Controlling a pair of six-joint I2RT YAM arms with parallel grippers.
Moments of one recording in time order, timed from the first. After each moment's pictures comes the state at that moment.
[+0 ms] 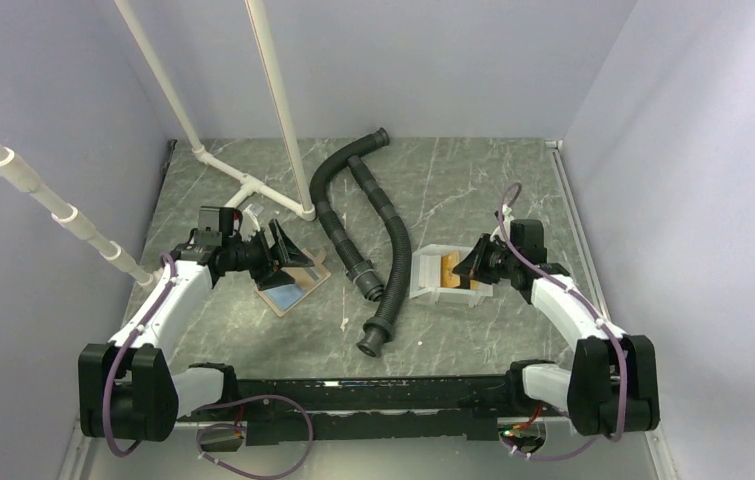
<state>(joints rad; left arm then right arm) -0.08 1.18 0.77 -0.51 0.72 -0.64 0.06 1.19 0.56 -0.17 -0.50 0.46</state>
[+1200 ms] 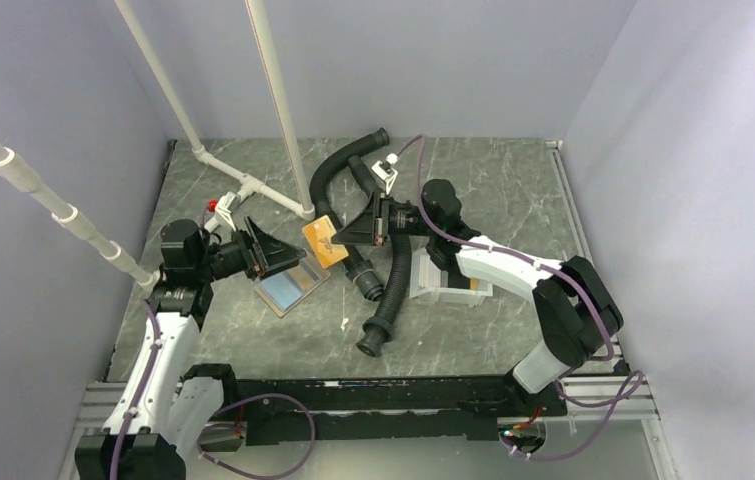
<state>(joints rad) 0.02 0.80 0.60 -0.09 1.02 -0.87 0.63 1.57 0.95 0.65 -0.88 1.04</state>
